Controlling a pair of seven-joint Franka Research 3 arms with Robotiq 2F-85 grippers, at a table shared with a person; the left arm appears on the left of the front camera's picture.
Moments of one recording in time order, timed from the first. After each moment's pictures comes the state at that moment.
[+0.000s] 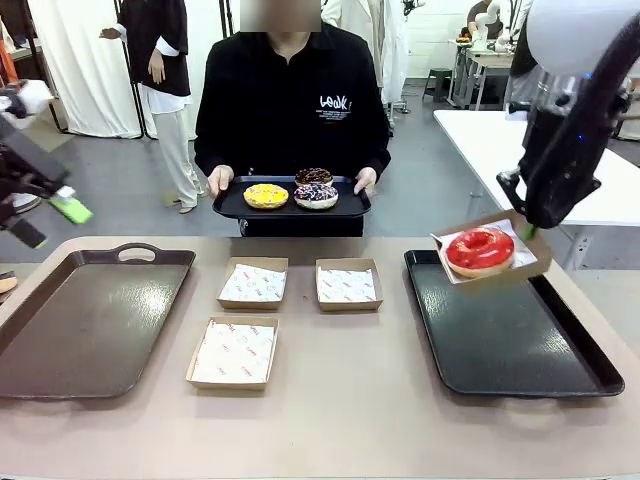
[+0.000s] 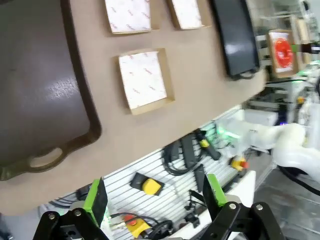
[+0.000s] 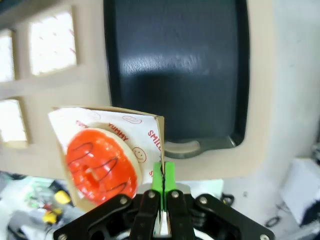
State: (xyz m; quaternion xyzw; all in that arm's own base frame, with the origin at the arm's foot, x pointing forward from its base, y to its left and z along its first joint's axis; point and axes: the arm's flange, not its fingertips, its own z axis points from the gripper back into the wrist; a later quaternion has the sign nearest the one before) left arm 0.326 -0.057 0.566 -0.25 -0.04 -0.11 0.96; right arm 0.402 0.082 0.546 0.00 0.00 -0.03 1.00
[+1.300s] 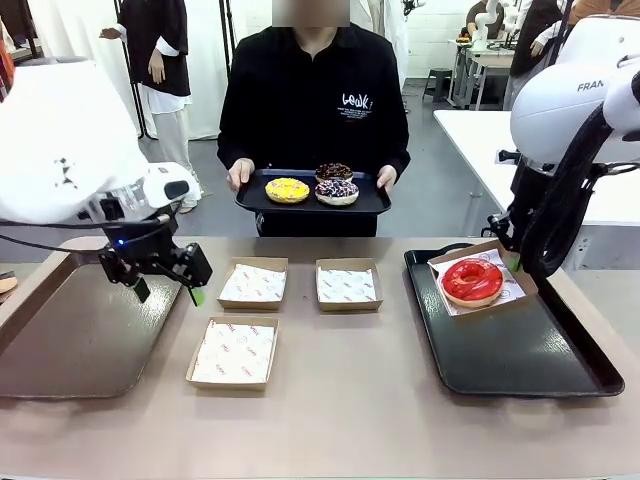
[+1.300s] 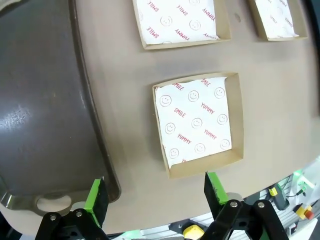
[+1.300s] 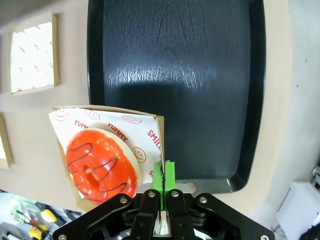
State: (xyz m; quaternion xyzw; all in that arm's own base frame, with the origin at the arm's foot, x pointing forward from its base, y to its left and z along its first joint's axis) left arm 0.365 -0.201 0.431 -0.05 -0.06 -0.08 0.99; right arm 0.427 0.069 0.472 0.00 -0.04 0.01 1.00
